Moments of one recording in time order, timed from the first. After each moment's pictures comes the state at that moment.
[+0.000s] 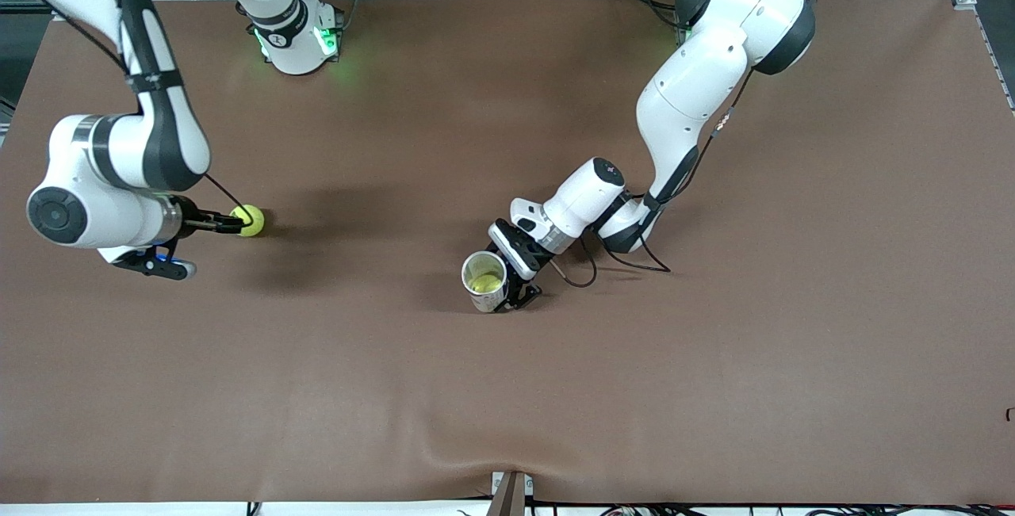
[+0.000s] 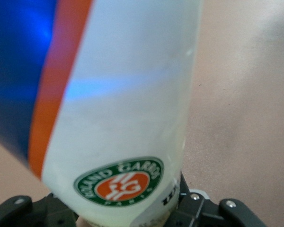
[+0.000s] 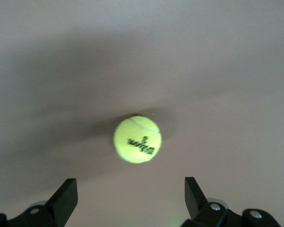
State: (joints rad) left arm -0.46 1.10 -0.28 -1.54 0.31 3.50 0.17; right arm 0.05 0.32 -0.13 -1.95 -0.03 1.88 0.16
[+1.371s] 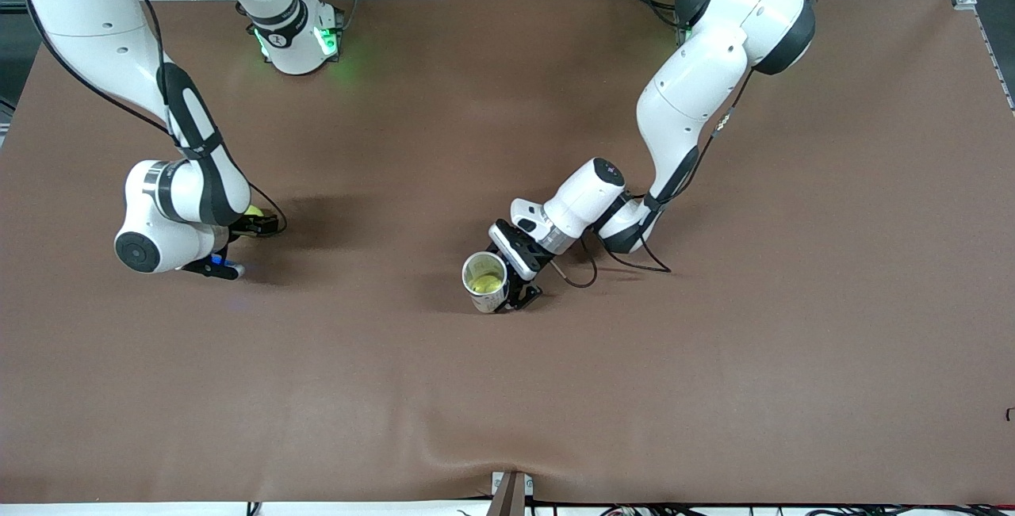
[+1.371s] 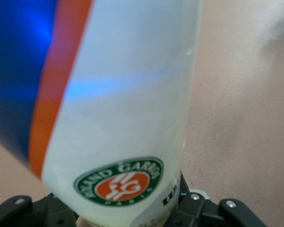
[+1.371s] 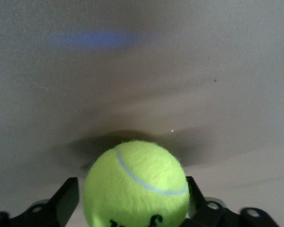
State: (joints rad) left arm -0.46 1.10 -0.28 -1.54 0.31 3.50 0.17; right arm 0.03 0.53 -0.11 -2.02 0.04 2.01 0.11
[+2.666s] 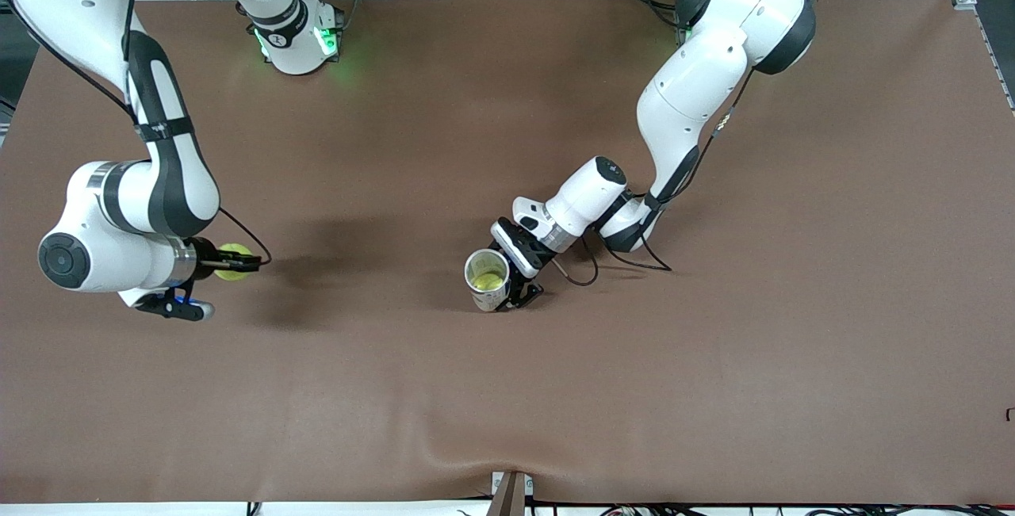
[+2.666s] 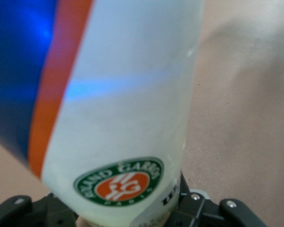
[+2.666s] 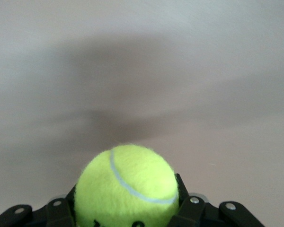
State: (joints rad) left arm -0.46 1.09 -0.27 -1.57 0.31 3.53 0.17; right arm 0.09 0.48 -0.09 -1.70 0.16 1.92 0.12
